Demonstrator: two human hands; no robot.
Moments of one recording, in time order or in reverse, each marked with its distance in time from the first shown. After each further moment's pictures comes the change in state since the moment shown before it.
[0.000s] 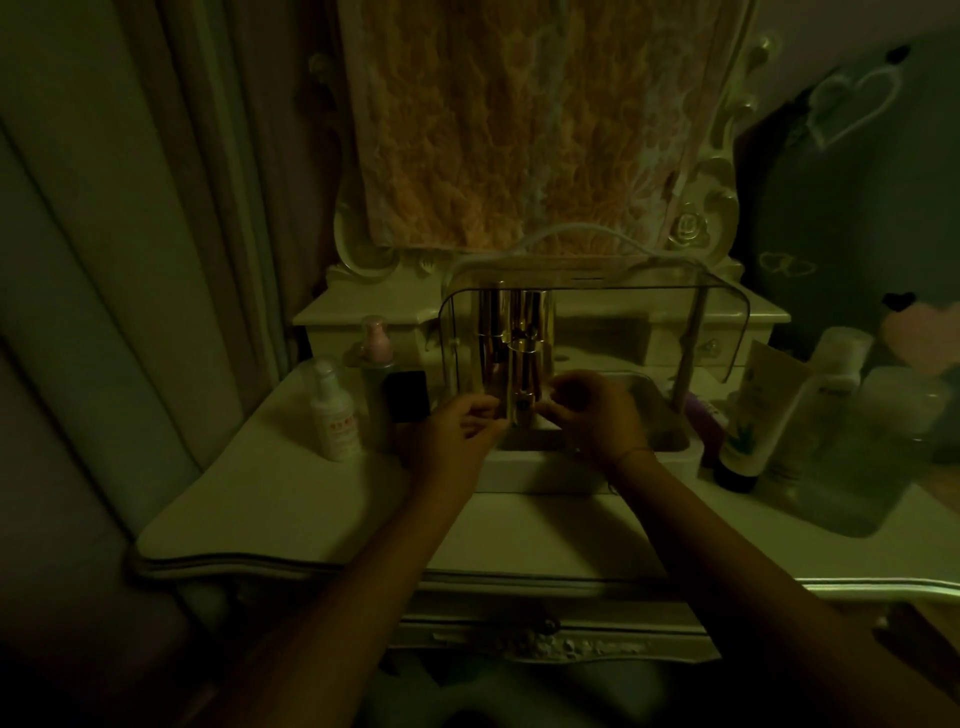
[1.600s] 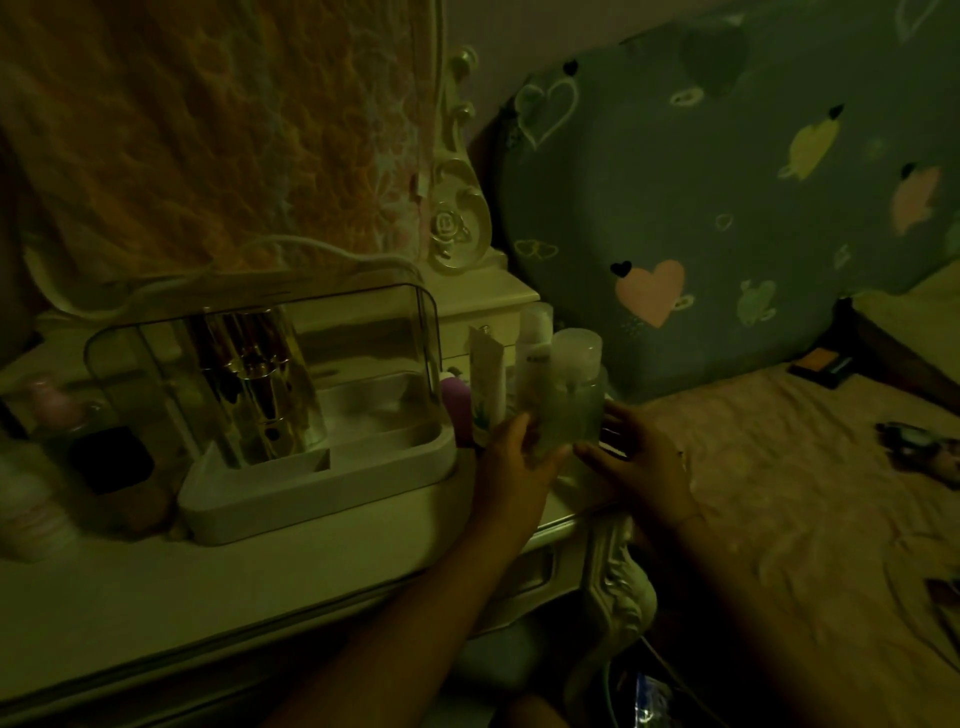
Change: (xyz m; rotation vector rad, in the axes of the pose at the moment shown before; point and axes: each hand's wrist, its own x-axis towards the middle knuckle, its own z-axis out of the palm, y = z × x) left_hand -0.099 0.095 0.230 -0.164 -0.500 -0.056; right_hand -0.120 0.122 -0.209 0.282 0.333 0.116
